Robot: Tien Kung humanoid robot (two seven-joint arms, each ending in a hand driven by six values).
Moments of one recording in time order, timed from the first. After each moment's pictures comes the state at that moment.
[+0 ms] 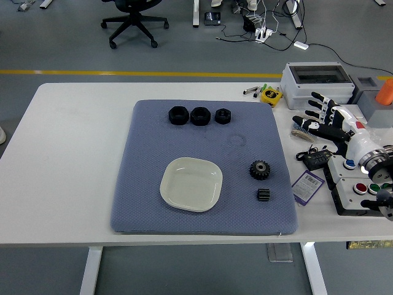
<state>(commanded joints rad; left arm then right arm) -0.03 0.06 -0.61 -0.18 0.86 0.25 0.25 0.62 -0.61 0.66 1.37 -0.70 -0.35 0.02</state>
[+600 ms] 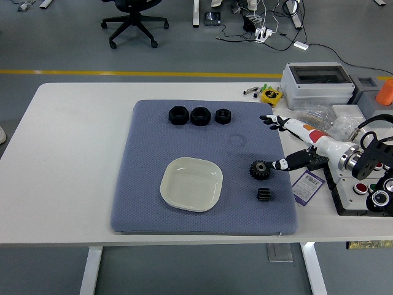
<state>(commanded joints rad) -0.03 0.06 -0.61 -0.18 0.86 0.25 0.25 0.77 -0.61 0.51 1.38 -1.42 -0.03 -0.01</state>
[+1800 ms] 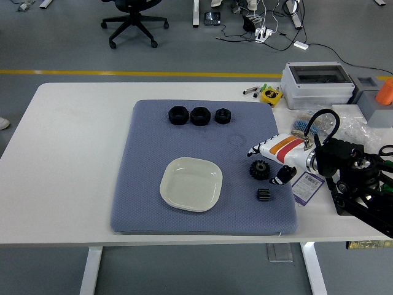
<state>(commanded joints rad) -0.04 0.06 -0.61 -0.18 0.86 0.25 0.26 0.94 -0.40 0.27 1.02 -1.90 0.01 0.03</state>
